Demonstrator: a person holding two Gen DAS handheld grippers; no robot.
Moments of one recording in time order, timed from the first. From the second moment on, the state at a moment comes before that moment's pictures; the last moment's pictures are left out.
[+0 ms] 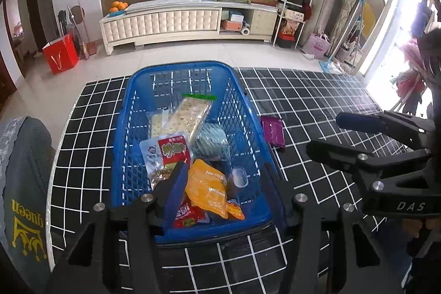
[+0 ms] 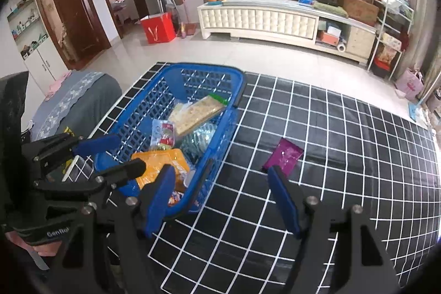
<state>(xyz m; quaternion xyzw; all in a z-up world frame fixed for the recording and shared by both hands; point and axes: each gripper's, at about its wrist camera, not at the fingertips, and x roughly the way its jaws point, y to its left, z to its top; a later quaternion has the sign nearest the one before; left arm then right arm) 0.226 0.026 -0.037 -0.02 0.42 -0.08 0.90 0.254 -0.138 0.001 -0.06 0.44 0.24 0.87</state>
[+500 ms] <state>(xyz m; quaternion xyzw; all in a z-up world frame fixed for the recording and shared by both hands) 0.254 0.032 -0.036 0.02 0.39 -0.06 0.92 0.282 -0.150 -0.001 -0.04 0.43 0.22 0.88</state>
